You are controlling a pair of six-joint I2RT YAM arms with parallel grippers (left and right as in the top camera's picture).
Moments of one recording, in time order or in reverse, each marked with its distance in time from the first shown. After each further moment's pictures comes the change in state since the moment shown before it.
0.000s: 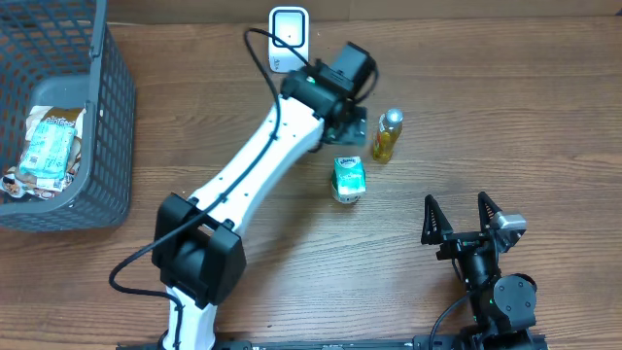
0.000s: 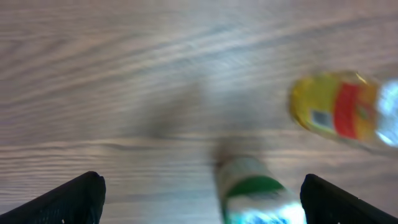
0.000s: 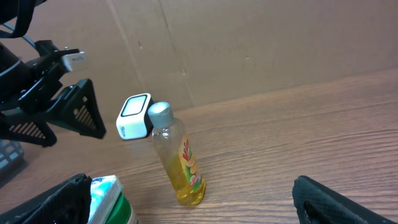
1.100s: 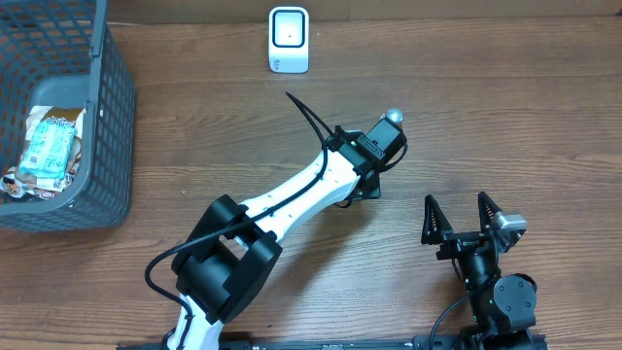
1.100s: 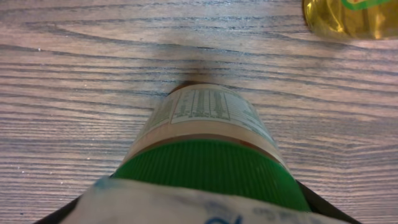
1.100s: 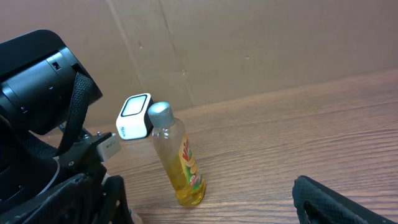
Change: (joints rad) left arm -0.200 0.000 -0.370 0.251 0.011 -0.306; right arm 0.000 0.000 0.000 0.000 0.000 -0.001
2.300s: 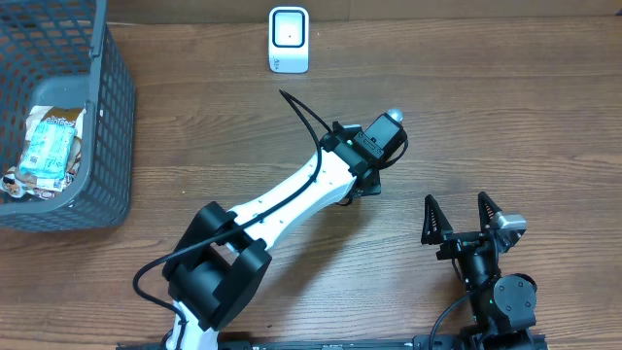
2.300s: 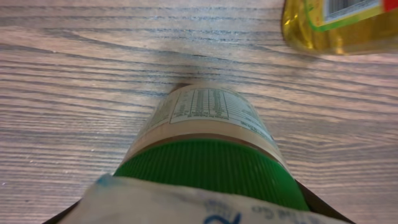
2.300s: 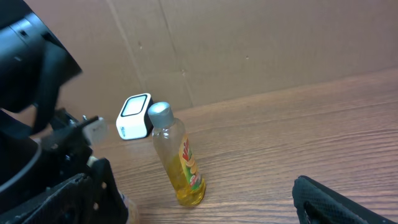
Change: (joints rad) left arm 0.000 -0.045 0.002 -0.004 0.000 -0.041; right arm 0.000 0.000 0.000 0.000 0.000 0.000
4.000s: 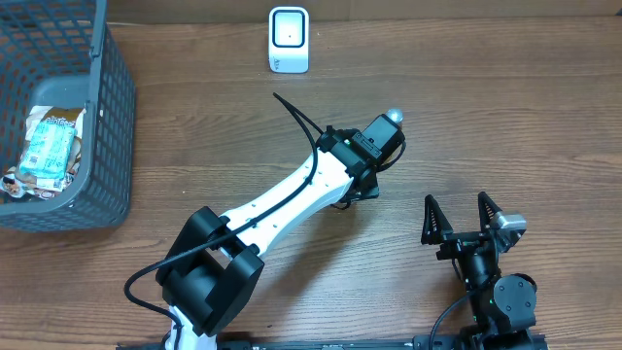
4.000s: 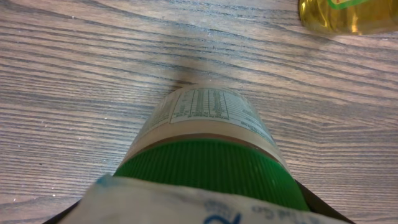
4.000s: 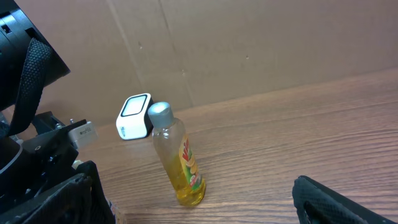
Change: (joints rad) left arm 0.000 -0.036 0.000 -0.077 0.034 -0.060; right arm 0.000 0.000 0.000 0.000 0.000 0.000
